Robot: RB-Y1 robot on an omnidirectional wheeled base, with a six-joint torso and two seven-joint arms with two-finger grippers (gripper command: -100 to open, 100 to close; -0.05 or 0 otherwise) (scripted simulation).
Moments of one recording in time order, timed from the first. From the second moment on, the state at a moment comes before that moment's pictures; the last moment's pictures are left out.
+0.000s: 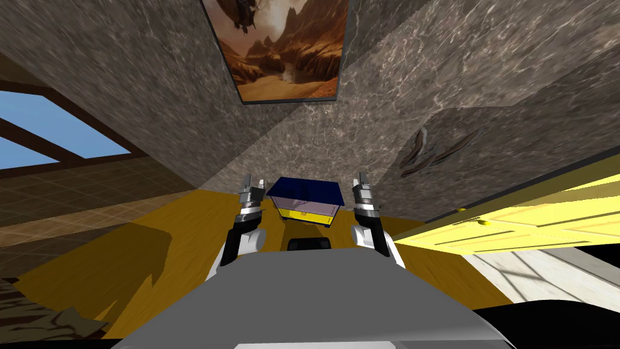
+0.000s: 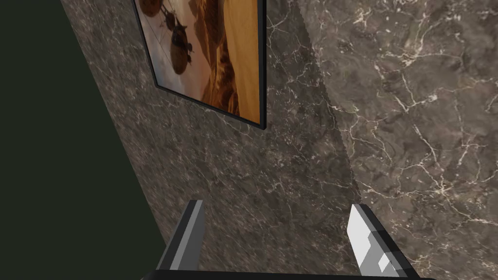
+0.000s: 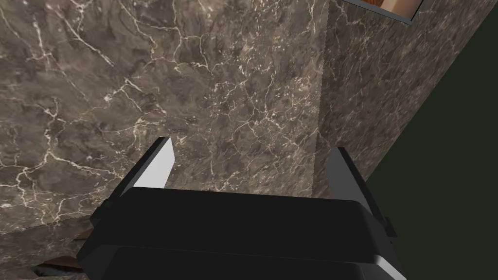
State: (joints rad) left arm 0.48 0.04 -0.02 -2.24 0.10 -0.38 0.08; right arm 0.49 0.03 -0.02 -2.25 0.12 -0.36 0.10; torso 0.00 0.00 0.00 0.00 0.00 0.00
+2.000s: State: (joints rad) left arm 0.42 0.13 -0.02 -2.00 0.10 -0.53 0.08; right arm 0.49 0.03 -0.02 -2.25 0.12 -0.36 0.10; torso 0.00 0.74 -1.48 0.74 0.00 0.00
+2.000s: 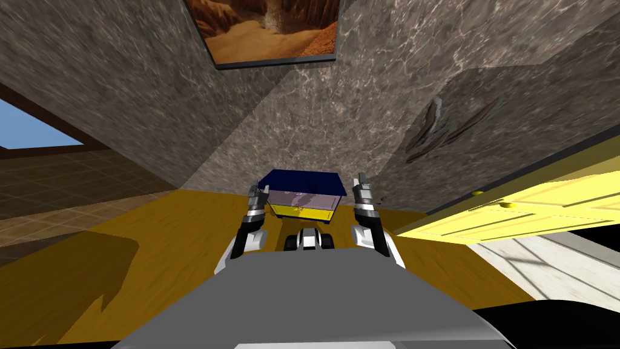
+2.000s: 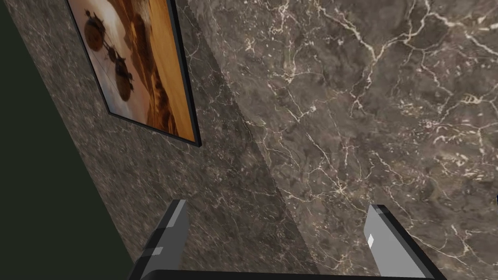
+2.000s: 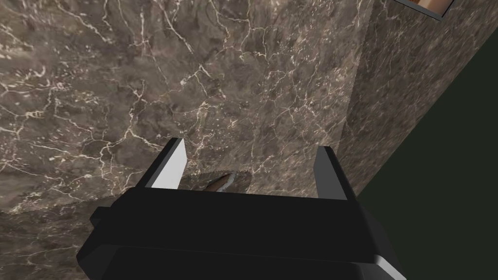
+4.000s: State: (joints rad) left arm 0.29 0.15 -0.01 -1.49 0.10 -0.83 0.06; right arm 0.49 0.03 -0.02 -2.25 0.12 -0.36 0.10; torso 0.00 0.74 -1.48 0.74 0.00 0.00
